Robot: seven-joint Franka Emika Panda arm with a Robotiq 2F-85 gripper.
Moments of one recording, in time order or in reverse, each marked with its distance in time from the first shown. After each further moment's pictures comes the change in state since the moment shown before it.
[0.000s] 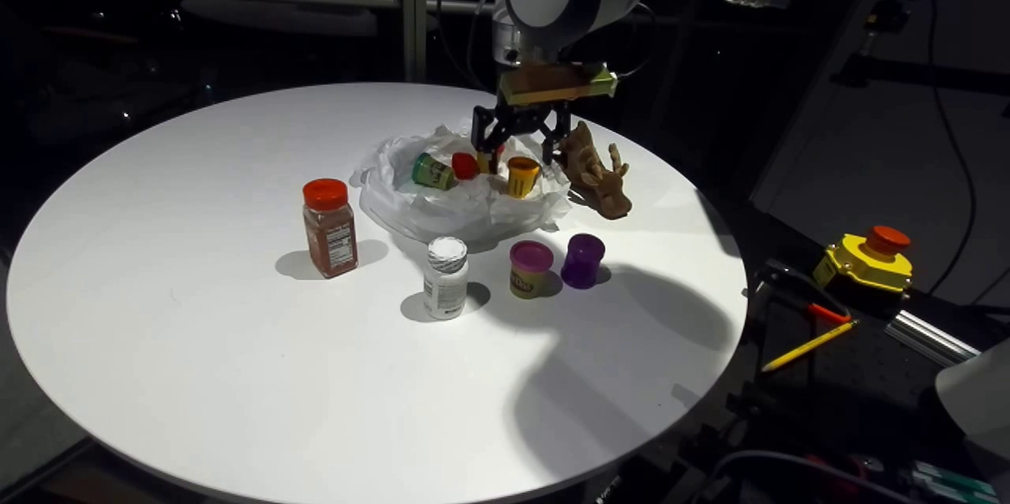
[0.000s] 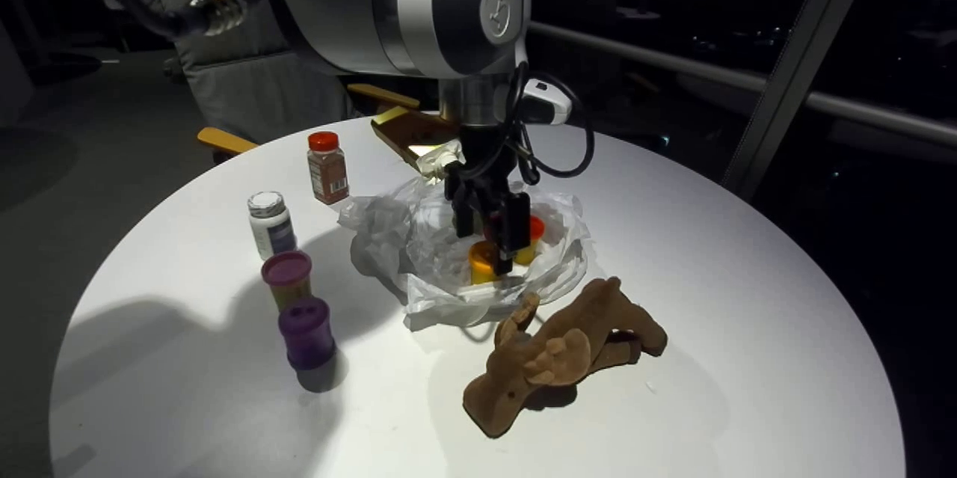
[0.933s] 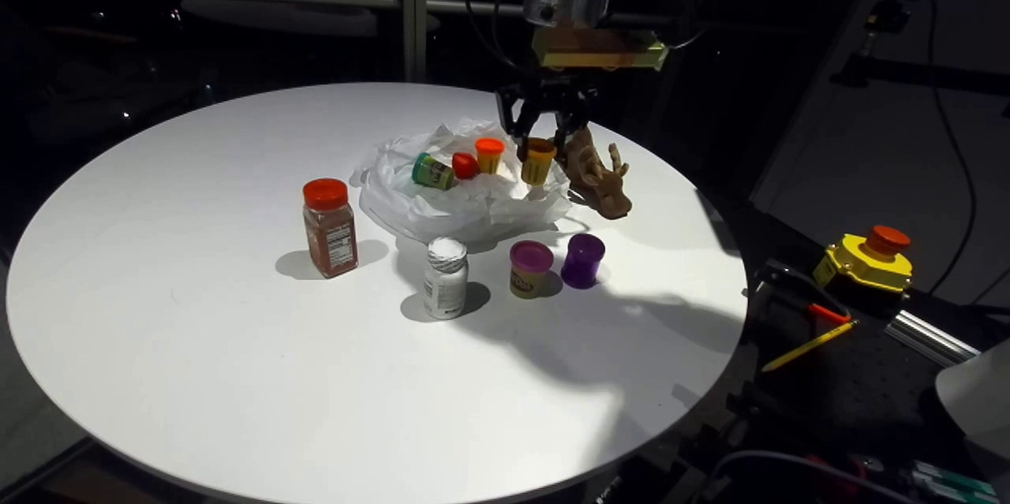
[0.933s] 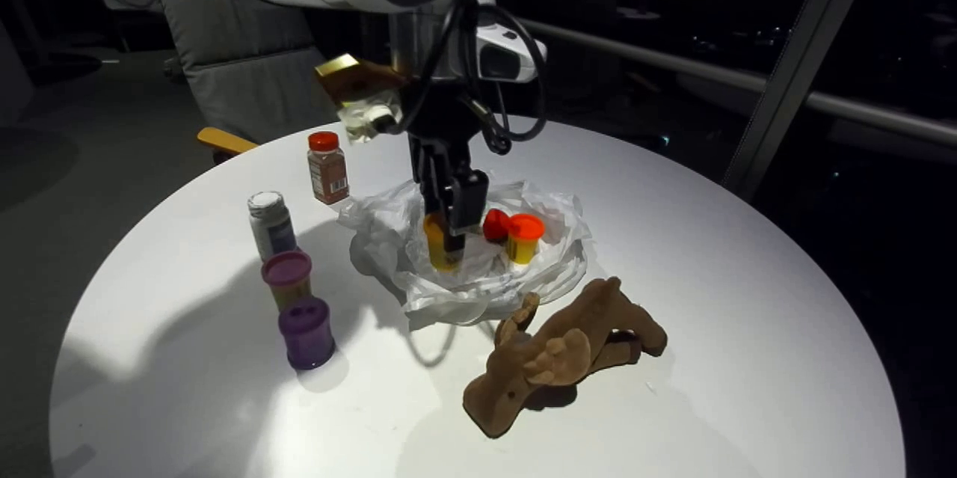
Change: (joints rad) arm 0.043 -0.246 -0.003 -0.242 0.048 0.036 0.016
